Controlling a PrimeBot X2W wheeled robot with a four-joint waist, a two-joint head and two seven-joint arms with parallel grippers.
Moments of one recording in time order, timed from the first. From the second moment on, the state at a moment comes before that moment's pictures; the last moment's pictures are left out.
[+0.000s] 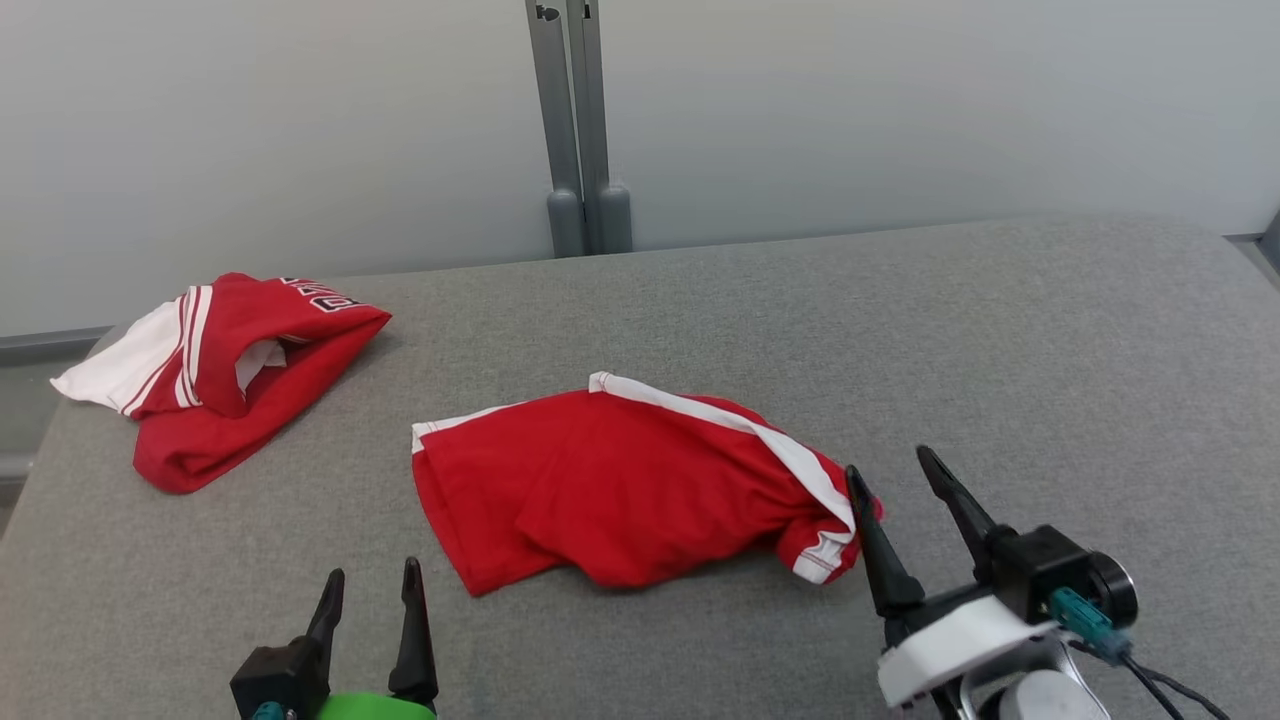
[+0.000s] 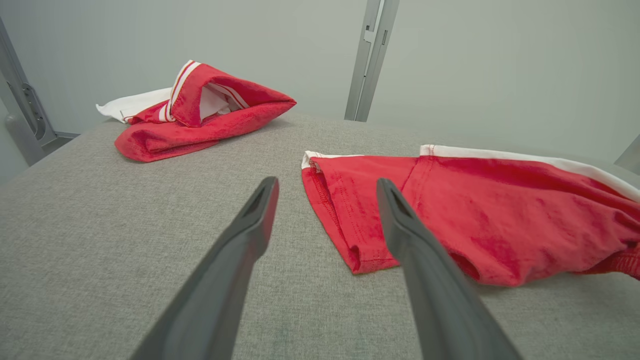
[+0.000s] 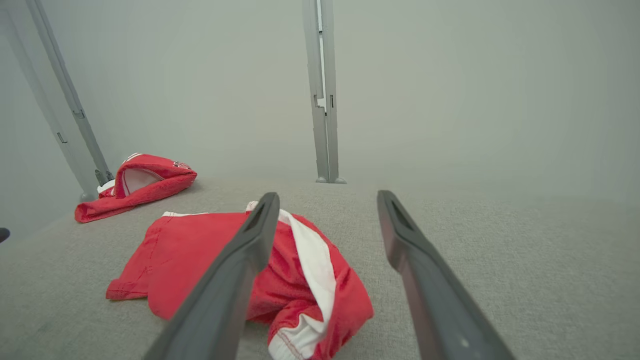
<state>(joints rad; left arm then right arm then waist) 0.05 0.05 -0.13 0.31 -0.30 0.01 -0.26 -0.02 -0.05 0.17 0.17 0.12 0.13 -0.26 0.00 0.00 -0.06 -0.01</state>
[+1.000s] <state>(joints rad) 0.02 0.05 -0.22 0.30 -0.37 0.04 -0.26 -0.62 -0.13 0.48 0.92 0.19 0.13 0.10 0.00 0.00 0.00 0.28</state>
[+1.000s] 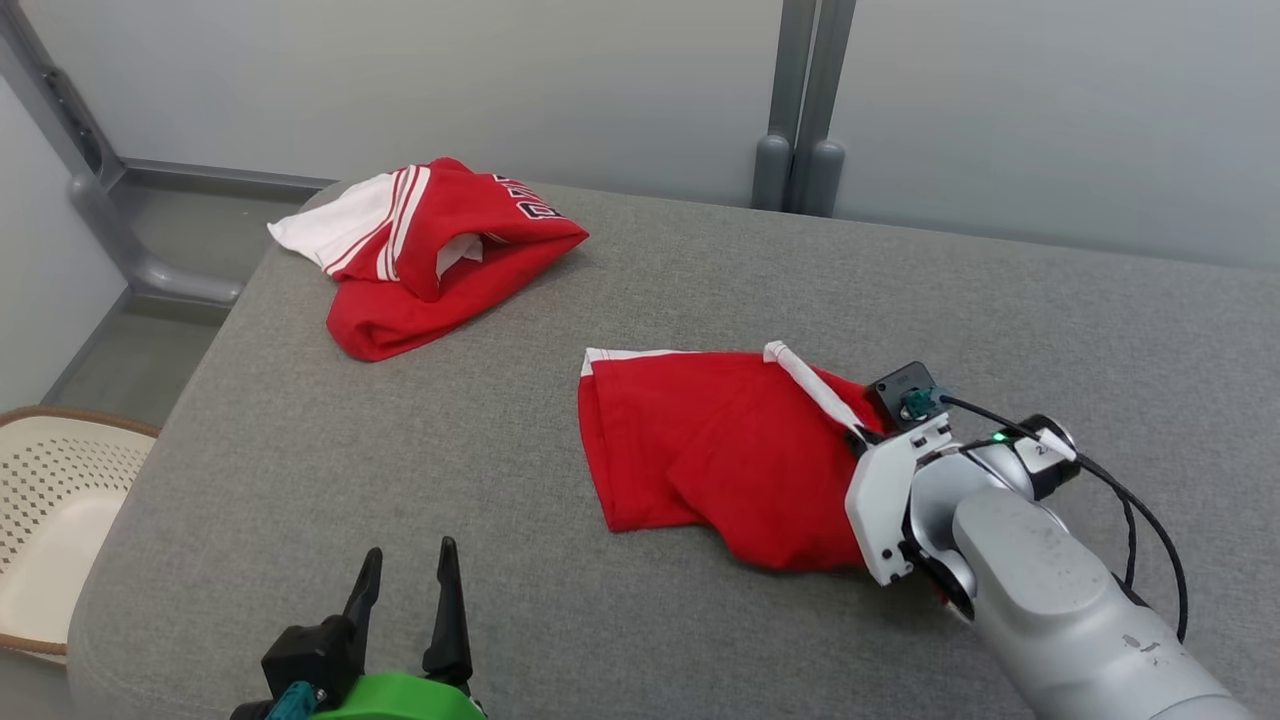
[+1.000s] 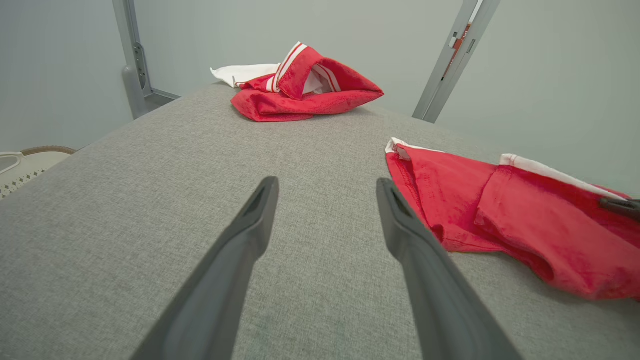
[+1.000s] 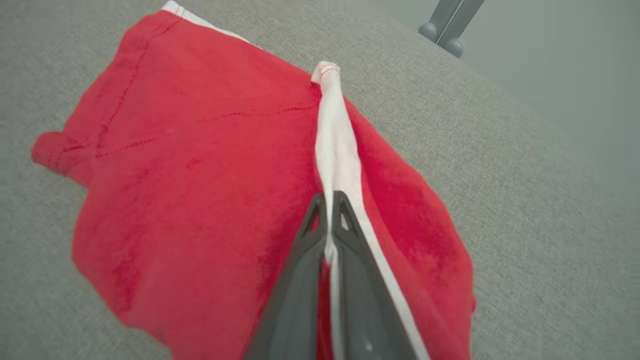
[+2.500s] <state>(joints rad) 0.02 0.05 -0.22 0.32 -0.33 0.02 -0.26 -0.52 -0.05 0.95 0.76 0.56 0.13 -0.25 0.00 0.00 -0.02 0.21</state>
